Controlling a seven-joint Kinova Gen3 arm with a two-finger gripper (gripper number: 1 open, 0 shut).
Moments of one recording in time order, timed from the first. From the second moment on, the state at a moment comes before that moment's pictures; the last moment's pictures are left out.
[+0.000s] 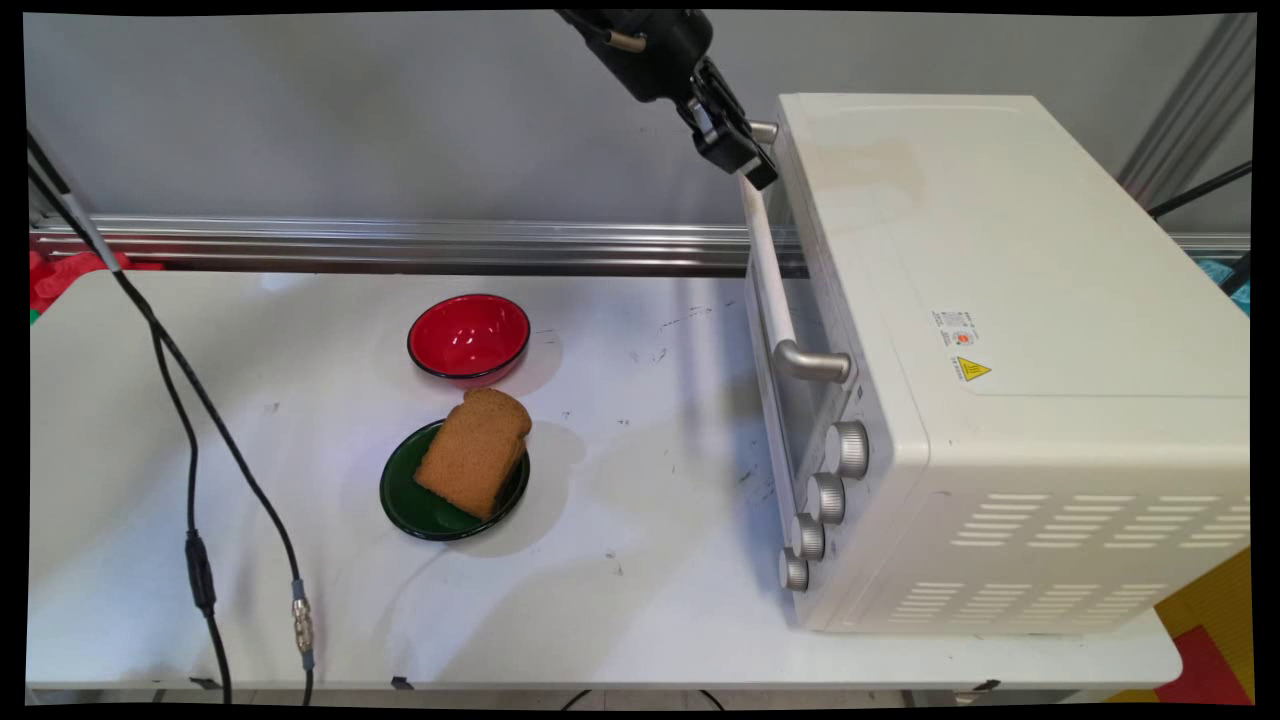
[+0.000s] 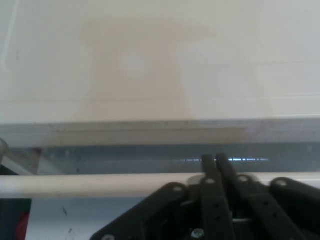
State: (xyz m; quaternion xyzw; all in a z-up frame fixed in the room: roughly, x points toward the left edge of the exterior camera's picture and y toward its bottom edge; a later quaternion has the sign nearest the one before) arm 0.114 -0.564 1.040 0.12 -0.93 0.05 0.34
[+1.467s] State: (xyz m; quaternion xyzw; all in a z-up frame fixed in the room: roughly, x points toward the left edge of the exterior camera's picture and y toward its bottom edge) arm 0.093 -0.559 0.994 0.13 -0.92 0.07 0.36
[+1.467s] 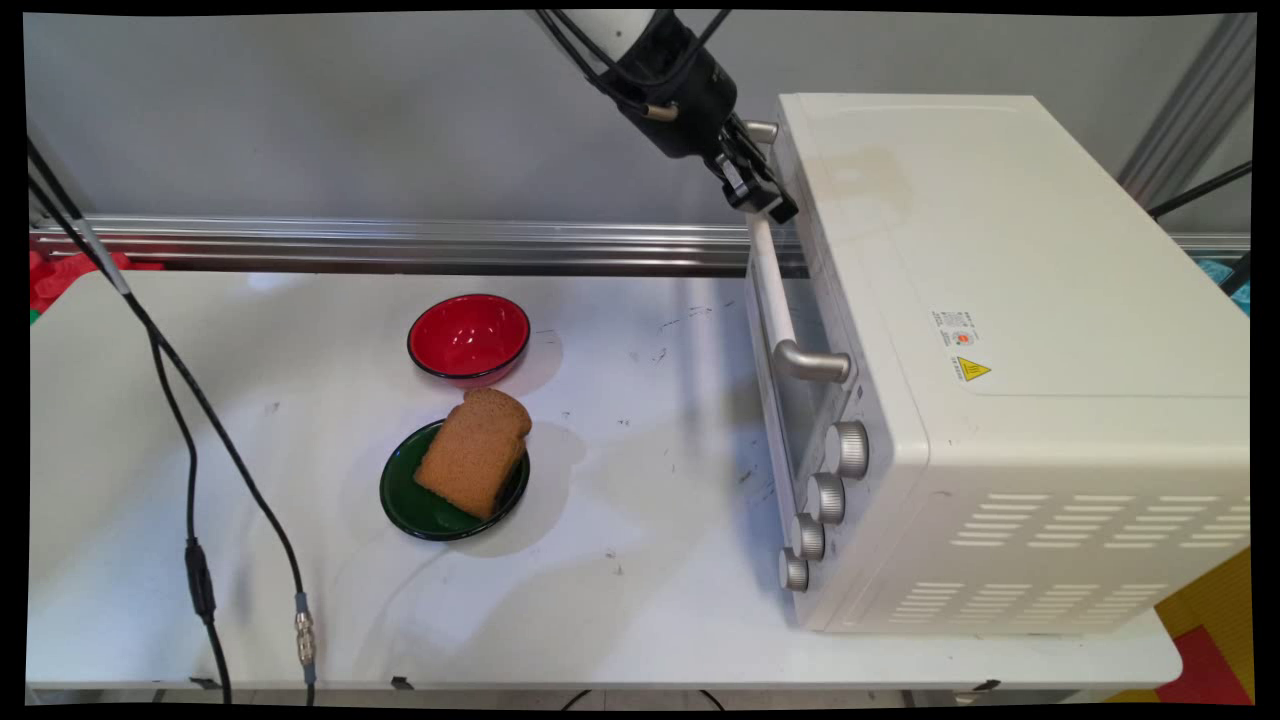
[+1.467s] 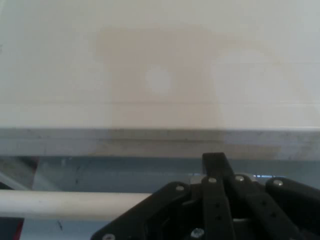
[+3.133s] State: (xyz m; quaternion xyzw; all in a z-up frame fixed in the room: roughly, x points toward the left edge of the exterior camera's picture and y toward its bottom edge) arm 0.154 -0.542 0.944 0.11 -0.94 0.08 0.30
